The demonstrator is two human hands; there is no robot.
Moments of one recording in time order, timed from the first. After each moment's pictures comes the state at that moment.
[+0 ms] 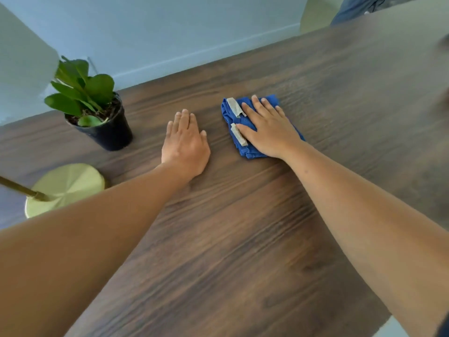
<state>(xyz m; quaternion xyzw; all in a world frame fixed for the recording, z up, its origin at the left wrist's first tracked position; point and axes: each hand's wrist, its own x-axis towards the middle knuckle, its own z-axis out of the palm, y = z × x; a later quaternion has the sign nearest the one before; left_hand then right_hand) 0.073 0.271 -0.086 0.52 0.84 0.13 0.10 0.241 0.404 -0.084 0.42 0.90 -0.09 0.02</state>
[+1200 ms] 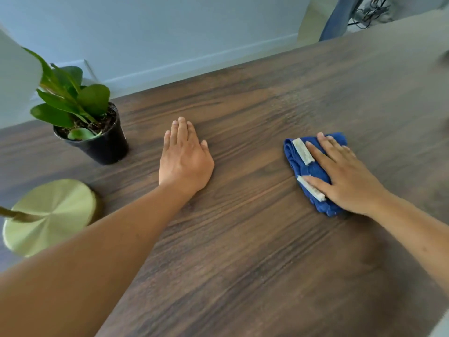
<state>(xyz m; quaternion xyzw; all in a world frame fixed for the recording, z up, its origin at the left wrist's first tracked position) 0.072 0.275 -0.088 0.50 0.85 0.13 0.09 0.376 0.393 -0.077 0.42 0.90 -0.07 0.05</state>
